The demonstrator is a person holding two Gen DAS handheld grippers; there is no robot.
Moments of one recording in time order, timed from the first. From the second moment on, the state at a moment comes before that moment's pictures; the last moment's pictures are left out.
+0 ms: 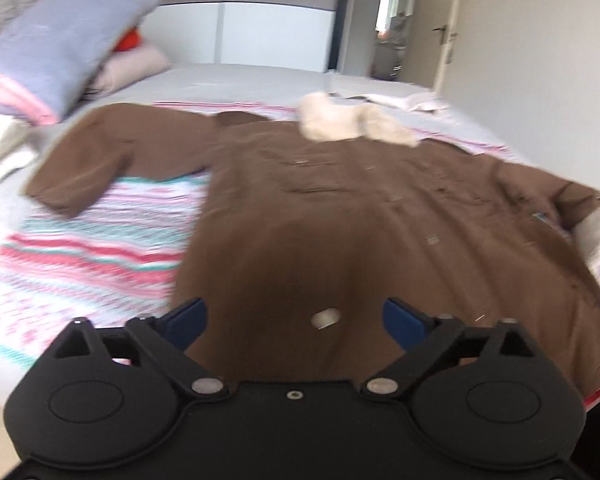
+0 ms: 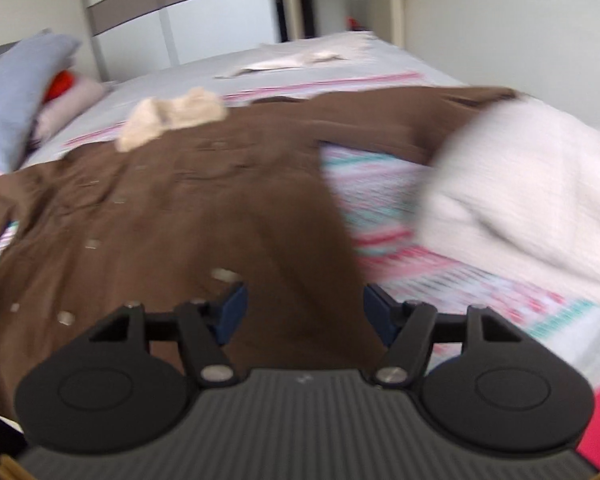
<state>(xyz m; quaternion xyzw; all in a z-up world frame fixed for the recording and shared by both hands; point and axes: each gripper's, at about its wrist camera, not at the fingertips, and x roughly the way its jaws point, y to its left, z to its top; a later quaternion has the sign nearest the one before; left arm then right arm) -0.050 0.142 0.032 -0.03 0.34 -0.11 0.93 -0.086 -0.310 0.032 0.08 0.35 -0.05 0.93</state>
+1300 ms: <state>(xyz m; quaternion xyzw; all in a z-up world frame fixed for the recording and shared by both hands) 0.162 0.418 0.048 -0.17 0.20 0.20 0.94 0.121 -0.210 -0.034 0.05 0.36 0.04 0.93</state>
